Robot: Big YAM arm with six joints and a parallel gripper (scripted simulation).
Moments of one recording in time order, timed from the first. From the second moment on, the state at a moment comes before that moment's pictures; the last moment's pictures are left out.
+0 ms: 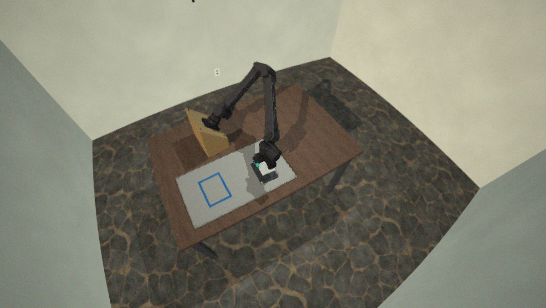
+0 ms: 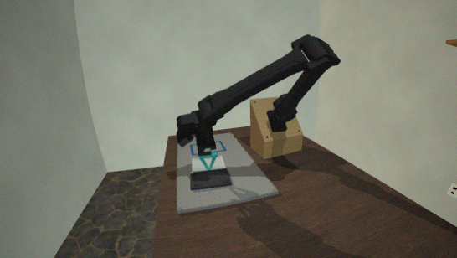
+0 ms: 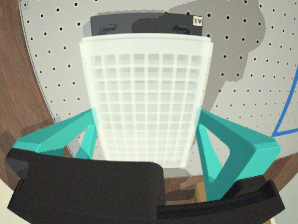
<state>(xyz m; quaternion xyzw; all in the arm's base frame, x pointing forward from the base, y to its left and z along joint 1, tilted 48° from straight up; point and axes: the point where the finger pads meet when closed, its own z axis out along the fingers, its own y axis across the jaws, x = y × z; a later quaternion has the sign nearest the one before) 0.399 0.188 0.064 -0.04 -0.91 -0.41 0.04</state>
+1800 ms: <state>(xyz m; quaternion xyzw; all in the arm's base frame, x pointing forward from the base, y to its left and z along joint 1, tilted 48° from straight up) 0.388 0.132 0.026 0.21 -0.89 -0.41 -0.06</state>
